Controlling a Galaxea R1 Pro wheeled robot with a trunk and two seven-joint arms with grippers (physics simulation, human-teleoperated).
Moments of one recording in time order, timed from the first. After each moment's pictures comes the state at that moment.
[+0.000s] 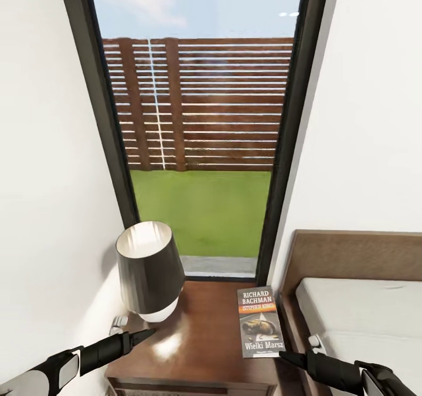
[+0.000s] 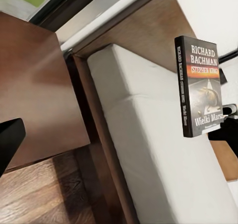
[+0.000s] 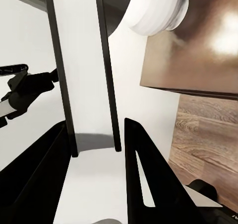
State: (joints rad) left arm -0.66 0.24 0.27 -0.02 0.06 0.05 -1.27; right arm -0.44 -0.30 -0.03 -0.39 -0.28 0.48 1.29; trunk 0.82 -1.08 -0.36
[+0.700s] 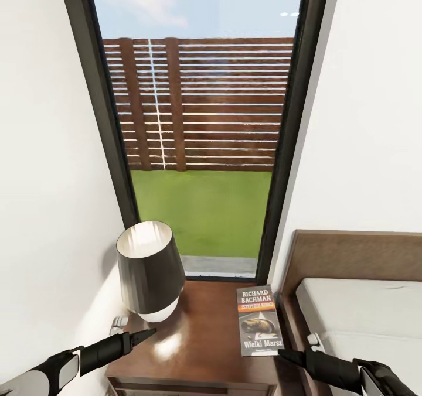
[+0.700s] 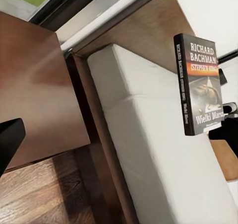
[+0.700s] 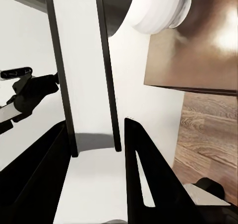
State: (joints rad) left arm -0.66 0.24 0.27 -0.02 0.06 0.05 -1.27; right arm -0.44 -0.29 -0.04 -0.40 -0.28 0.53 1.29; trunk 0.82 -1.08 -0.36
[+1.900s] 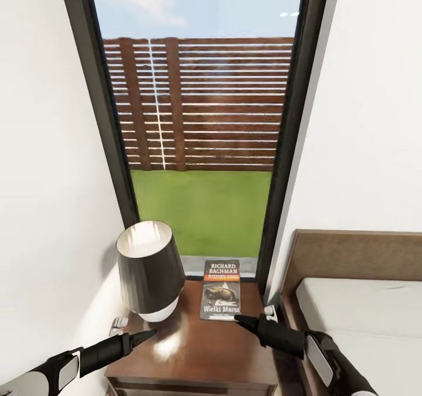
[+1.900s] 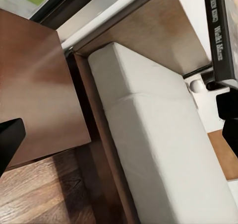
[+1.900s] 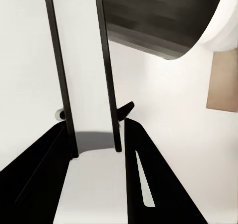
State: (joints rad) left arm -0.65 0.24 0.27 -0.02 0.06 0.05 -1.27; right arm -0.45 -0.06 -0.05 -0.64 -0.46 0.74 1.05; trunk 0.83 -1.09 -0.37
